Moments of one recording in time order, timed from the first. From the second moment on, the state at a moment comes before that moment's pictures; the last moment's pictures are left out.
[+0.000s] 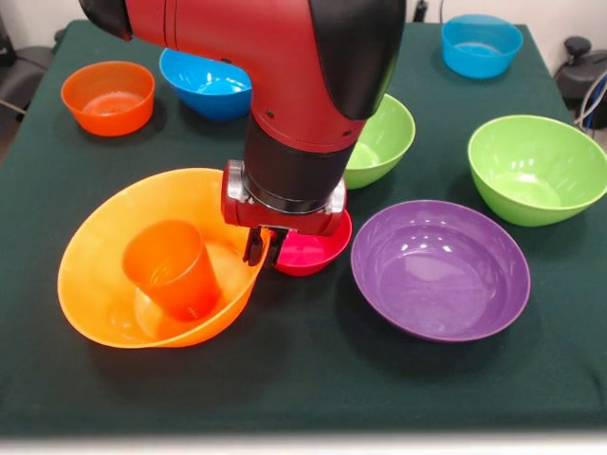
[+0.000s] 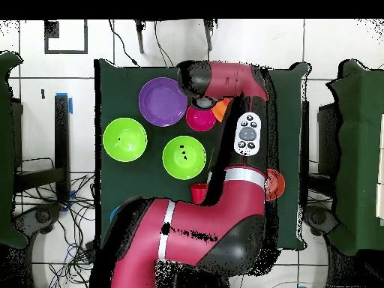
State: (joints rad) arm -0.18 -0.11 -0.09 0.69 -0.14 0.99 1.64
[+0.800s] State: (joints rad) arm -0.17 -0.11 -0.10 0.69 -0.12 0.99 1.64
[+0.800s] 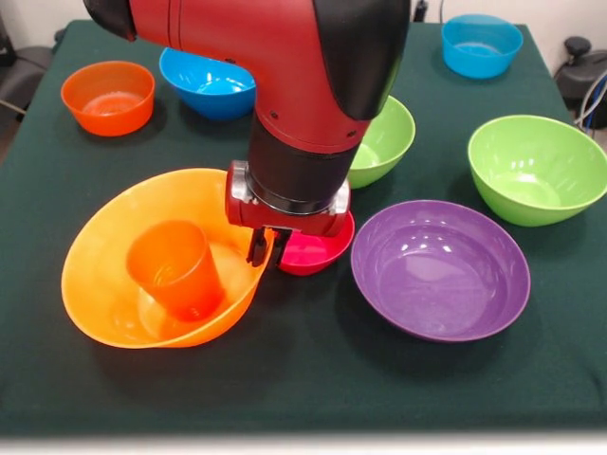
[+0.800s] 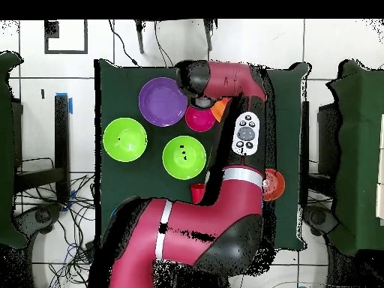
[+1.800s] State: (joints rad) arm -0.12 -0.07 -0.14 0.65 -0.10 0.99 1.70
